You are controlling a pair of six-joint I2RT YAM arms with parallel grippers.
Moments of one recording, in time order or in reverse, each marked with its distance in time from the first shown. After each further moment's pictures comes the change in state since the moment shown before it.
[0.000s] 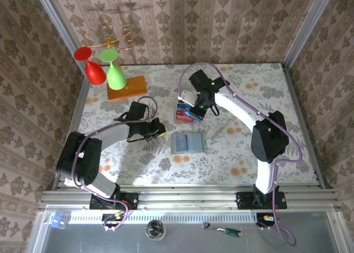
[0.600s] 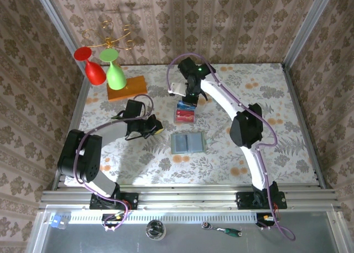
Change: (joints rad) left arm 0.051 0.036 0.016 0.033 0.002 -0.035; right arm 0.000 0.365 0.576 -0.254 0.066 -0.241
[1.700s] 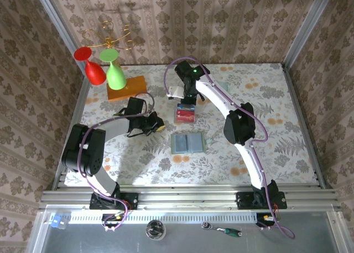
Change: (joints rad) left arm 0.006 0.069 0.050 0.034 0.021 -0.031; right arm 0.001 0.118 0.094 -0.021 0.039 -0.079
